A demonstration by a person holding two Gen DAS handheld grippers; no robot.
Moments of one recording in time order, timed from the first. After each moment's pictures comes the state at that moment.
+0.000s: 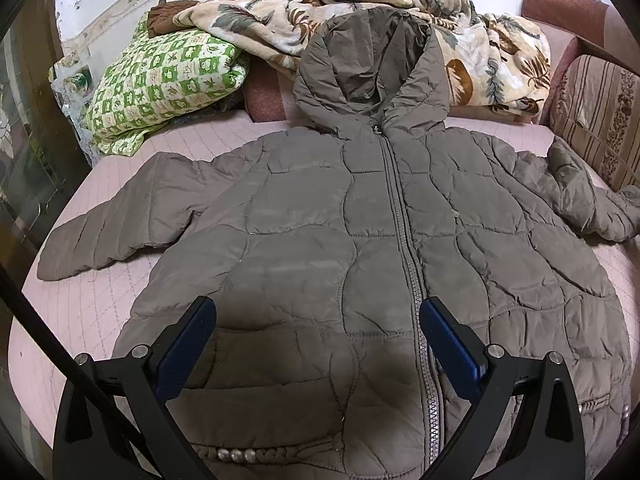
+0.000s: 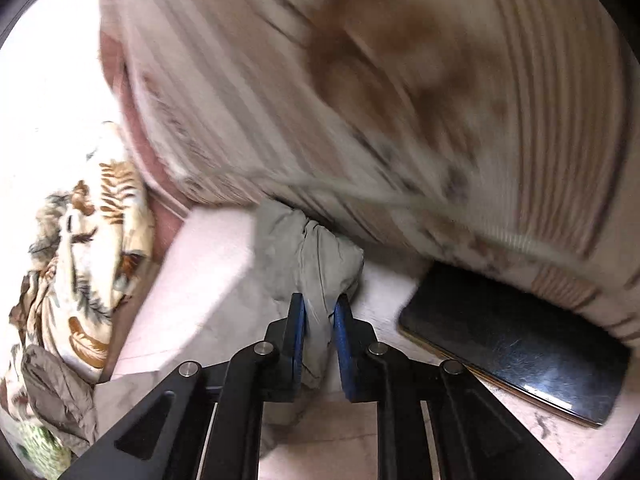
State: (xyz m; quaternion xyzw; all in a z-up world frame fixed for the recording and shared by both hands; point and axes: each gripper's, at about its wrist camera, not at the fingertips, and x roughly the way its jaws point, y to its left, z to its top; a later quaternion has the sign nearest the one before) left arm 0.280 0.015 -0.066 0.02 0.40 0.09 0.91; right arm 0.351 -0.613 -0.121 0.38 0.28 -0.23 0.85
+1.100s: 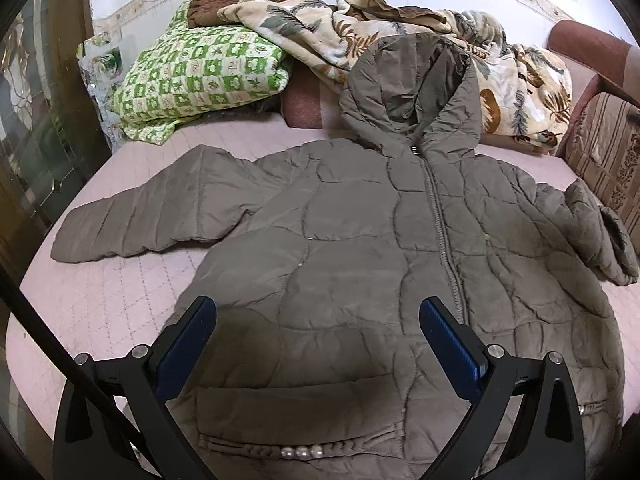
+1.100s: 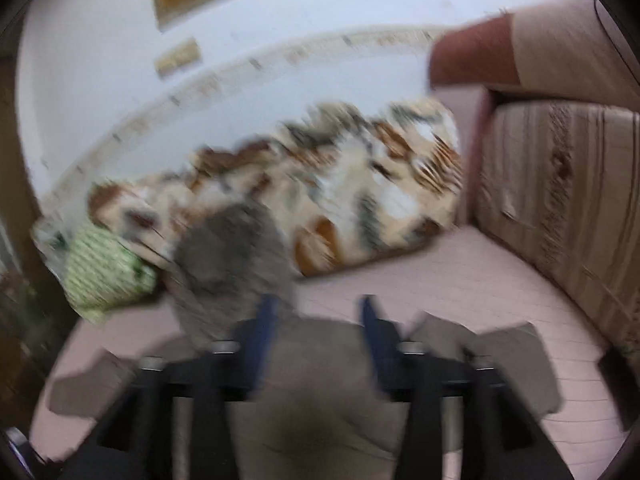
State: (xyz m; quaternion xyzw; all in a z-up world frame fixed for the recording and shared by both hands) left arm 0.262 0.060 -0.051 -0.02 0.39 0.11 0.91; right arm 0.372 -0.315 0.024 0.12 0.25 0.04 0.96
